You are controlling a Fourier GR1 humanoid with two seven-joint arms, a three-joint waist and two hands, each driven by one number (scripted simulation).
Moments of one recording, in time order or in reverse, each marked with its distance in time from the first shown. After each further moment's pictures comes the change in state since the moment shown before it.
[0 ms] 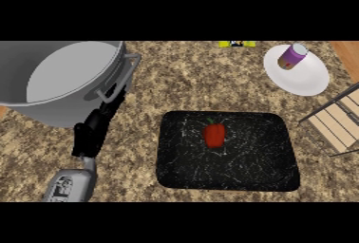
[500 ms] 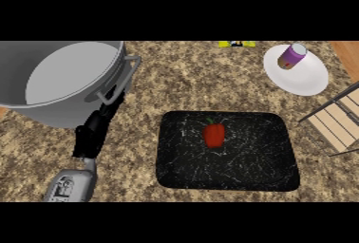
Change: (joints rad) left arm 0.005 0.001 0.005 0.027 -0.010 0.006 -0.041; right arm -0.220 0.006 0.041 0.320 -0.023 0.064 -0.100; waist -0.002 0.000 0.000
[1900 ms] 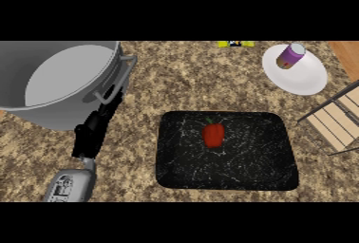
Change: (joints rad) left arm -0.003 0.003 0.013 0.022 0.001 -0.001 -0.006; right arm -0.224 -0.143 -0.061 0.482 0.023 0.113 0.014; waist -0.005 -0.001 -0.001
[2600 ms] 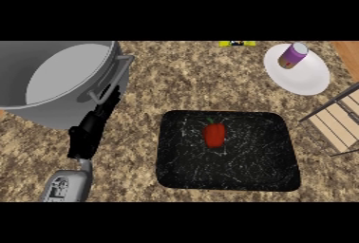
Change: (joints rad) left arm 0.011 0.012 0.006 -0.025 0.010 -0.013 0.000; right arm -0.044 -0.306 -0.192 0.292 -0.159 0.134 0.260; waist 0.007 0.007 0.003
